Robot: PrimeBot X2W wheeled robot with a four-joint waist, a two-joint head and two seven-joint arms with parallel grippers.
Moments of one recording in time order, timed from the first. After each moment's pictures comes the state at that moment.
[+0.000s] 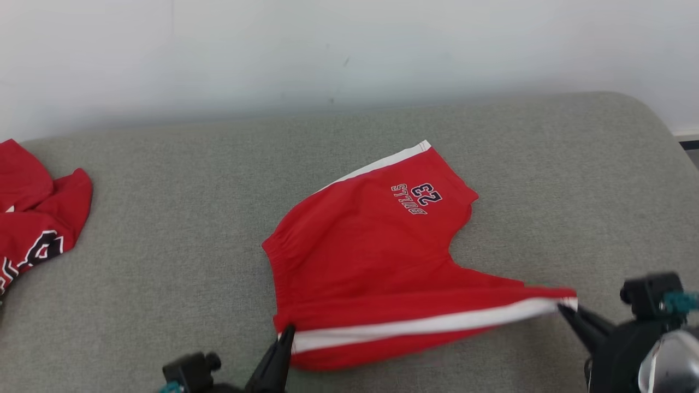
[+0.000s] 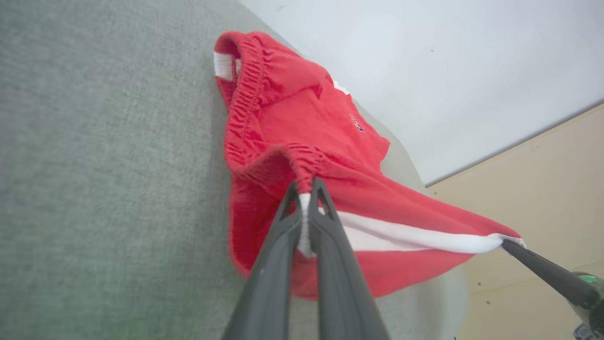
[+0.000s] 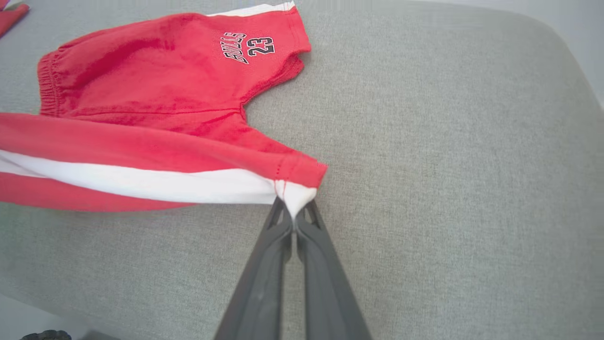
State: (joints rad) left arm -0.17 0.24 -0.61 0.36 -1.12 -0.13 -0.26; right arm 0.04 -0.42 0.08 -0.17 0.47 0.13 0.60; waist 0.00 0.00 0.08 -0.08
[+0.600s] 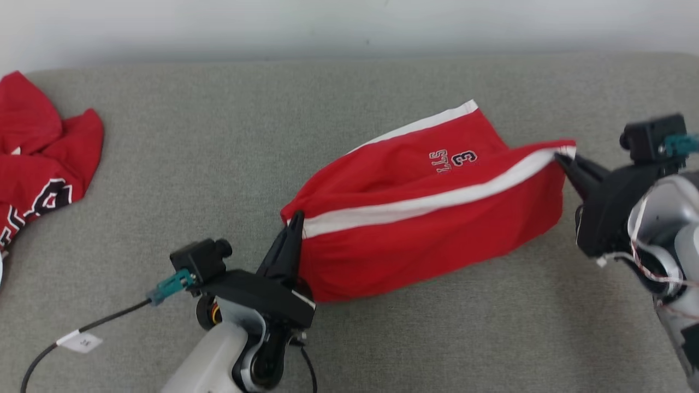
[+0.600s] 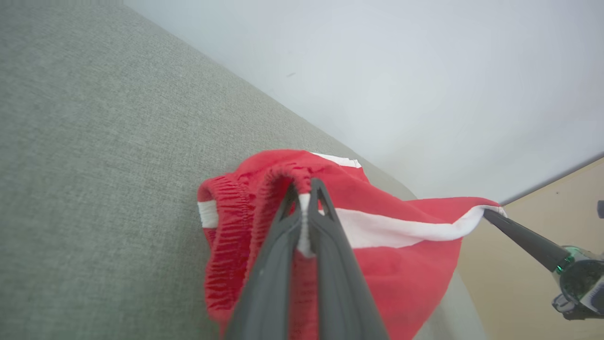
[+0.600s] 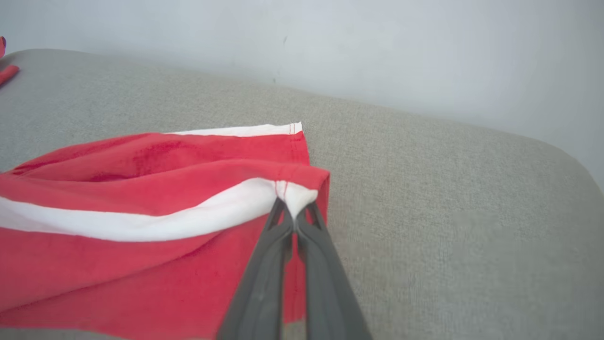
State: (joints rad) left arm -0.49 0.14 -0.57 0.44 -1.09 -0.06 -0.24; right arm -0.55 -0.48 0.26 0.20 0.50 0.13 0.50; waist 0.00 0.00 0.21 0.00
